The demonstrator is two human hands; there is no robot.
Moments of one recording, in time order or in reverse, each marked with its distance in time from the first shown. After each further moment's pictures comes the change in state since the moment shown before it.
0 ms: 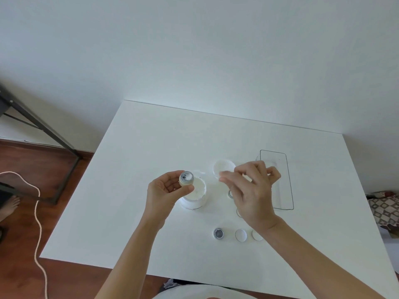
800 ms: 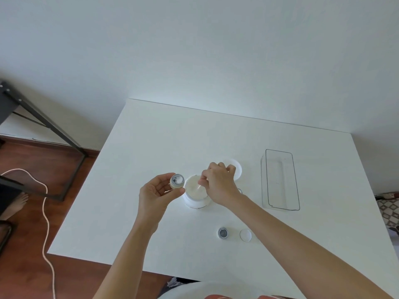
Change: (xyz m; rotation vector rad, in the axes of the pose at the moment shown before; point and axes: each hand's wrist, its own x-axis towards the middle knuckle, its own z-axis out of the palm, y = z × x) left_hand -0.006 -0.006 -0.026 0.055 0.110 0.012; right_hand -0.004 -0.003 0.098 -0.039 -0.870 0.251
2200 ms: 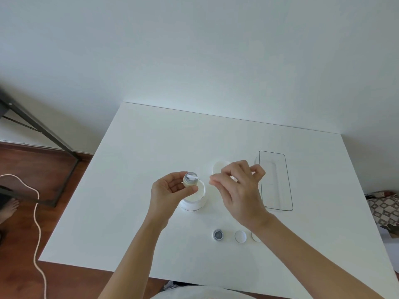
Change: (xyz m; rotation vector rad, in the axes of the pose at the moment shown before) left_hand 0.005 0.010 0.037 -0.014 -0.137 -0.014; right_hand -0.064 0.006 -0.066 -0.029 0.719 -0.291
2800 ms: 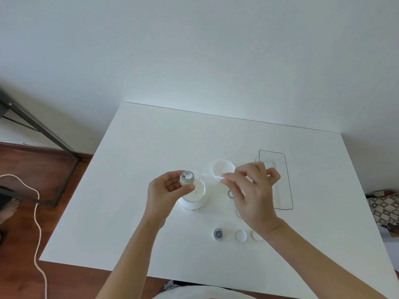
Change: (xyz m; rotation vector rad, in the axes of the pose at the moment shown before) left_hand 0.001 -0.002 -0.007 -0.014 0.028 -0.004; right_hand -0.008 0.007 -0.012 0.049 0.110 0.093
